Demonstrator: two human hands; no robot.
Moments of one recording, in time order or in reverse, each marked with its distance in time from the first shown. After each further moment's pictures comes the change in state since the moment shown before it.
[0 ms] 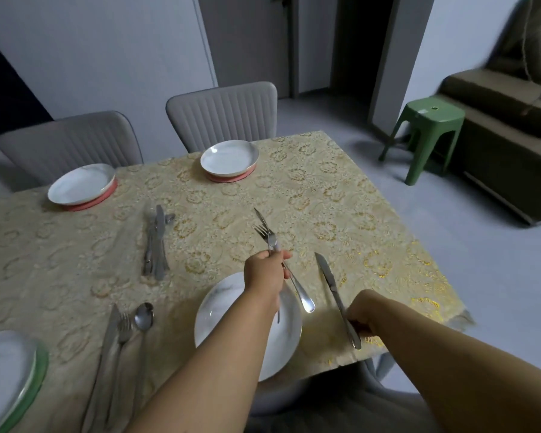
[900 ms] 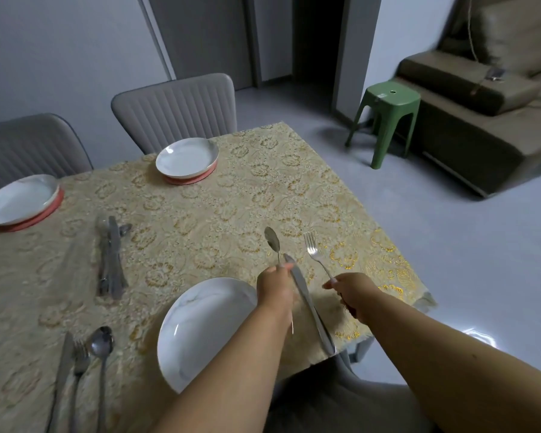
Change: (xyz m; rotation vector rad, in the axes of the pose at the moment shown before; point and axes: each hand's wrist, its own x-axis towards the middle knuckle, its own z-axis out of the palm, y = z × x) left_hand -0.001 -0.034 0.075 0.008 -0.056 -0.137; right_hand -0.002 0.019 -0.038 0.274 0.186 -0.251
